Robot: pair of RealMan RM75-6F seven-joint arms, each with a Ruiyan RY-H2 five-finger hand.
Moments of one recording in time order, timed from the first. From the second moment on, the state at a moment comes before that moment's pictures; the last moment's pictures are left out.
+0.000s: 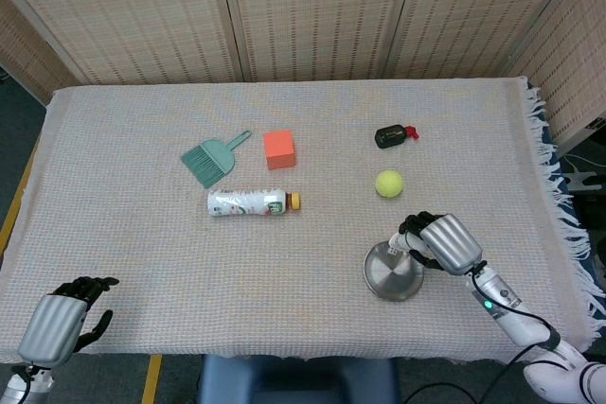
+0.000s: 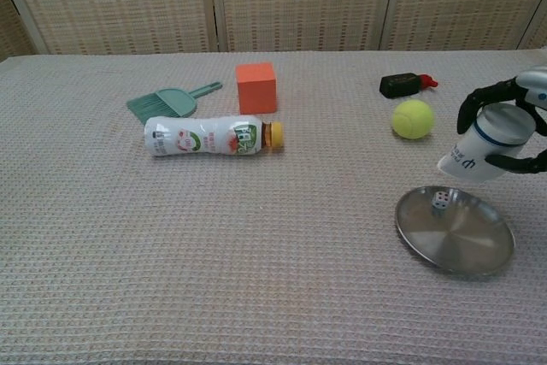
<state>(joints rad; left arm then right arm) -0.06 -1.17 0.06 -1.66 1.72 1.54 0.20 0.49 -1.35 -0.04 -1.26 -1.66 1.25 0.11</state>
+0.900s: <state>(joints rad) -0.06 -1.17 0.06 -1.66 1.71 1.53 0.20 0.38 -1.63 -0.05 -0.59 -1.61 1.28 0.46</state>
